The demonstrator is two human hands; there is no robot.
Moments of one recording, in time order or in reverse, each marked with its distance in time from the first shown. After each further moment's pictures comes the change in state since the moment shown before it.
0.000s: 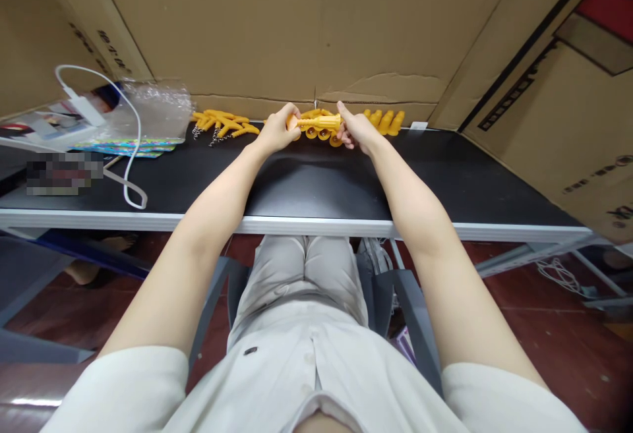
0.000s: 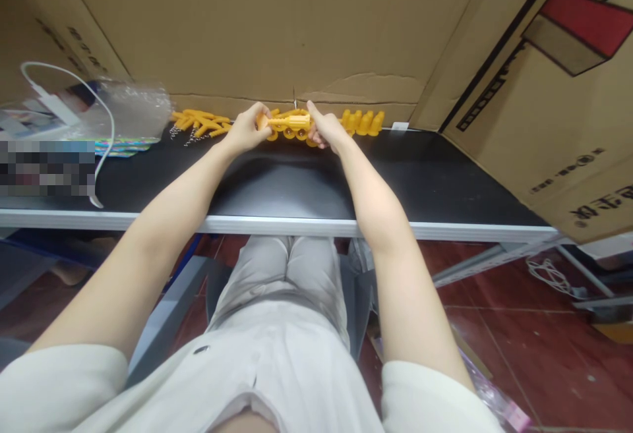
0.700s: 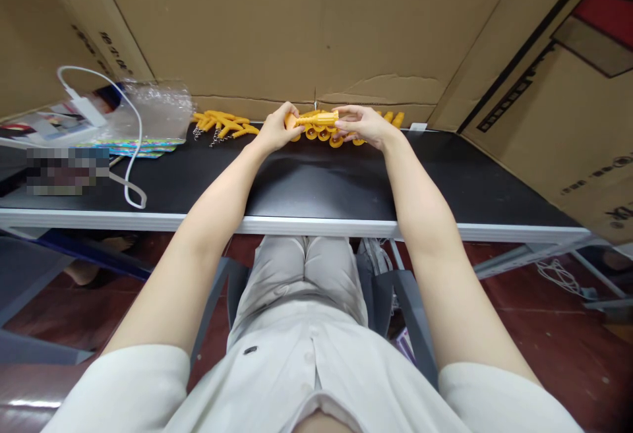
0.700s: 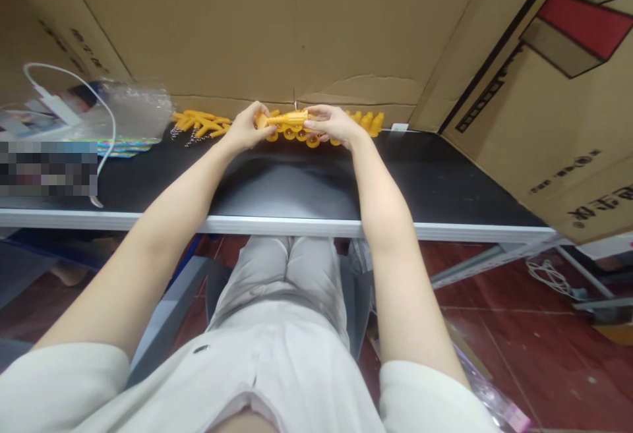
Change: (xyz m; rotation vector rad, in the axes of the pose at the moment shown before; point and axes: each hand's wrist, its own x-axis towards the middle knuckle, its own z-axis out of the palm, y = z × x) left_hand 0.012 -0.031 0.000 0.158 -0.032 0.140; right_hand -0.029 -0.031 -0.020 0.132 -0.076 0.010
